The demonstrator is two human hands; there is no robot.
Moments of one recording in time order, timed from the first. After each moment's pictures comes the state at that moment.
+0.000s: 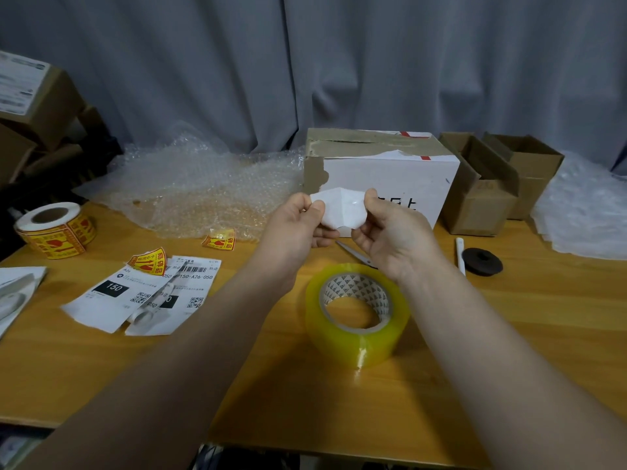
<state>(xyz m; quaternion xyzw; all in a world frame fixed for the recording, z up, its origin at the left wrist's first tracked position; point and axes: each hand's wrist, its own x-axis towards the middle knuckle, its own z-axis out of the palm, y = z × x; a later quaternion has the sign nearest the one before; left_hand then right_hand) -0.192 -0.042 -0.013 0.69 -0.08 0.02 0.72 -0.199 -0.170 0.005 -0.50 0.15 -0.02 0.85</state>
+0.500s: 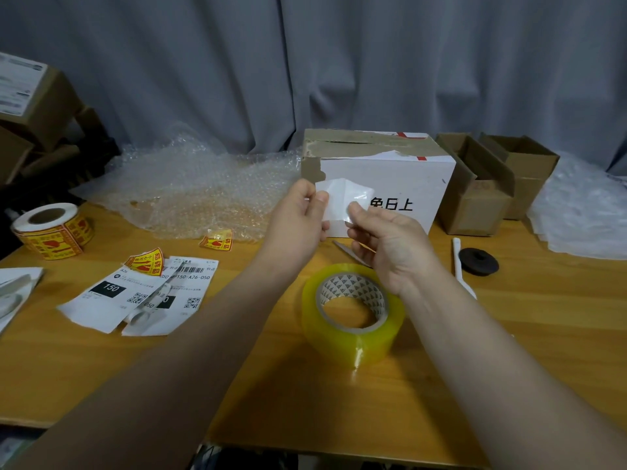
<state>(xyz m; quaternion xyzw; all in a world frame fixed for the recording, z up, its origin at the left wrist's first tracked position) -0.188 -0.050 -0.005 0.79 -0.10 0.12 0.60 -0.212 -0.176 -0.006 -0.58 0.08 -0.02 0.81</state>
